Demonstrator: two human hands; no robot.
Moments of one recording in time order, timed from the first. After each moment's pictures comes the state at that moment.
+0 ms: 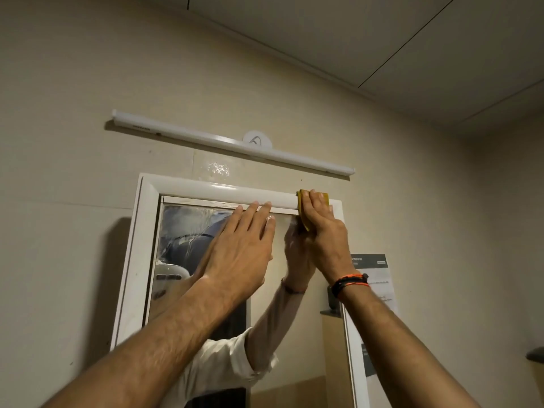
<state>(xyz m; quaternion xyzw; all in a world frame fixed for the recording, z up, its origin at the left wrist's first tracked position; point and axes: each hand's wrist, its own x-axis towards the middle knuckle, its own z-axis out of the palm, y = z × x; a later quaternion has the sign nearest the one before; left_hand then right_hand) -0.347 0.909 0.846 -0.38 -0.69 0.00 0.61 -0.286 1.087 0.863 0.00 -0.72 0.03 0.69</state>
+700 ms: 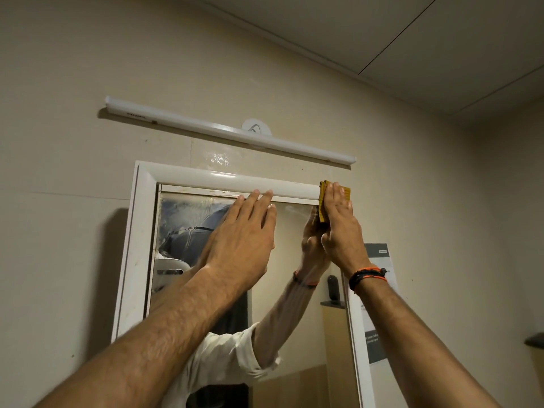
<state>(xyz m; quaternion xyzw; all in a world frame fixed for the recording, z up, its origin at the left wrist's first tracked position) -0.349 0.910 0.846 -0.38 -0.69 -0.01 0.61 -0.282 1.116 0.855 -0.10 -0.76 0.02 0.64</state>
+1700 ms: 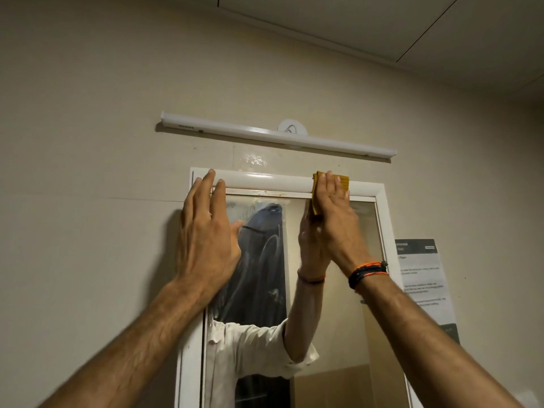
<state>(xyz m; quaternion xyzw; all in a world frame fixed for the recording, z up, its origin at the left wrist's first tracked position) -0.356 0.808 0.834 -0.29 -0.67 -0.29 0.62 -0.298 1.026 0.857 0.00 -0.77 0.02 0.64</state>
